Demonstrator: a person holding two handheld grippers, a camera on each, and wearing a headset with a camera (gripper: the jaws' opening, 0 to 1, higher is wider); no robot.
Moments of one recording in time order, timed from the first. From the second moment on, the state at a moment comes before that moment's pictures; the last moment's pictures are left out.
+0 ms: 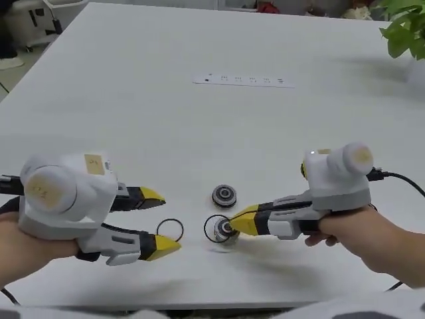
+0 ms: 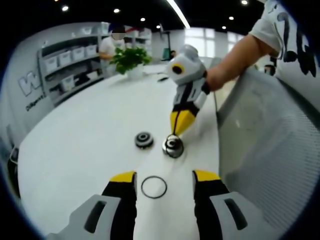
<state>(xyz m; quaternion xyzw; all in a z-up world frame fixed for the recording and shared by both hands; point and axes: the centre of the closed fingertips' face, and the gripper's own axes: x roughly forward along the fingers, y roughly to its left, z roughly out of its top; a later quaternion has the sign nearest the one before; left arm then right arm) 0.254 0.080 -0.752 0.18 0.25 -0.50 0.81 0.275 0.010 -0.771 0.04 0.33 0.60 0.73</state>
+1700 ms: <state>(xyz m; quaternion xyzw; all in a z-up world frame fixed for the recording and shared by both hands) 0.252 0.102 -0.760 0.18 0.25 -0.48 0.82 0.272 0.046 -0.780 0.01 0.34 0.61 0.71</state>
